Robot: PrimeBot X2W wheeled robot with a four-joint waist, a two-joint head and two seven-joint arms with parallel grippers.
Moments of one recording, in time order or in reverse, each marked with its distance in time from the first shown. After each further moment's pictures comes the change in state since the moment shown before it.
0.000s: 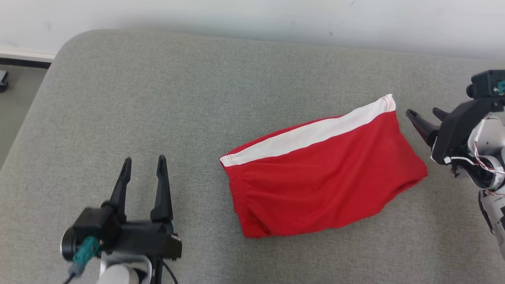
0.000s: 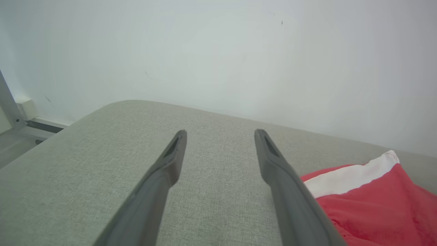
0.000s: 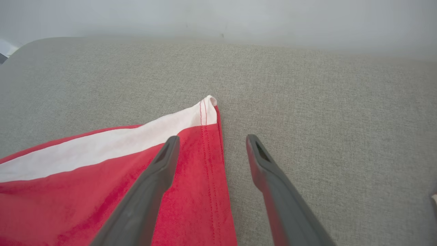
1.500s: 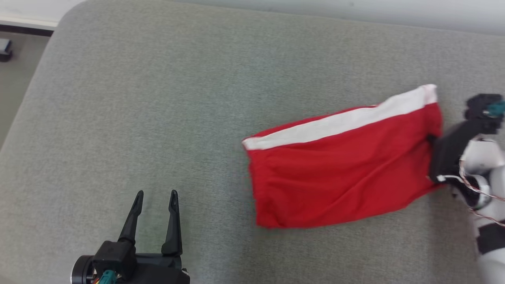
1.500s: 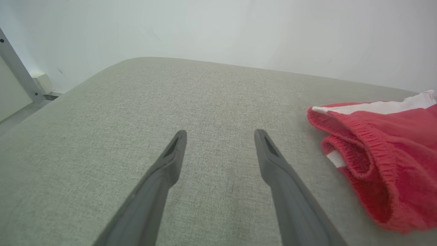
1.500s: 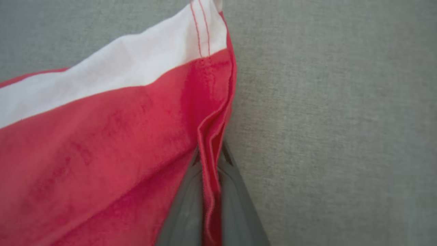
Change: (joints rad) left arm 0.178 -0.151 0.169 -0.016 0.294 -0.152 0.000; right arm 0.135 0.223 -0.358 -0.090 -0.428 0.001 0.166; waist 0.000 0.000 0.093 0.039
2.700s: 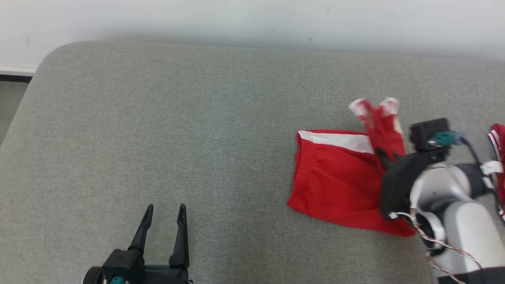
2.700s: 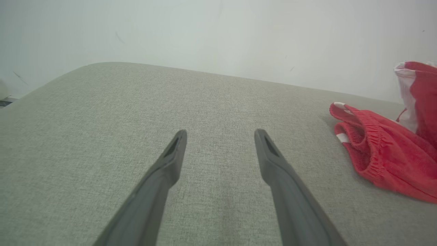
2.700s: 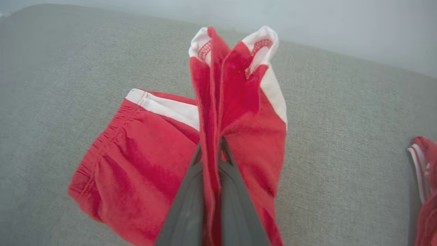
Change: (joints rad) left arm 0.021 -0.001 -0.030 0.053 -0.030 -0.006 0.000; right arm 0.220 0.120 0.135 -0.464 -0.078 -0.001 0.048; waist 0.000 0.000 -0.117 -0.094
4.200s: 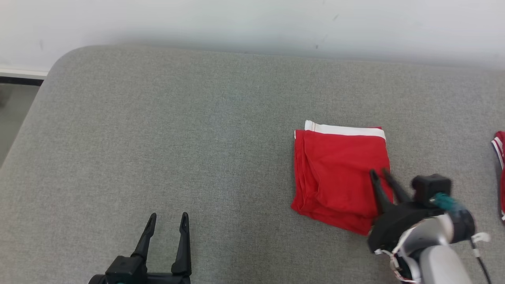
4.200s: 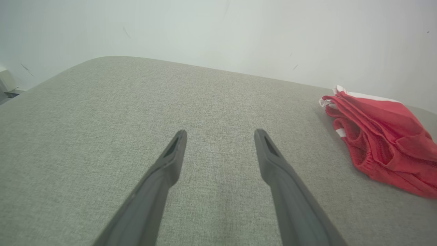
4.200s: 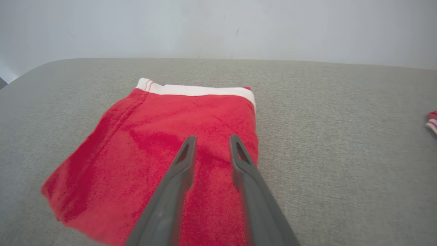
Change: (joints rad) left arm 0.027 0.000 -0.014 0.008 -0.015 0.006 0.000; right arm 0.142 0.125 -0.078 0.158 -0.055 0.000 -0.528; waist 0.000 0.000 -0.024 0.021
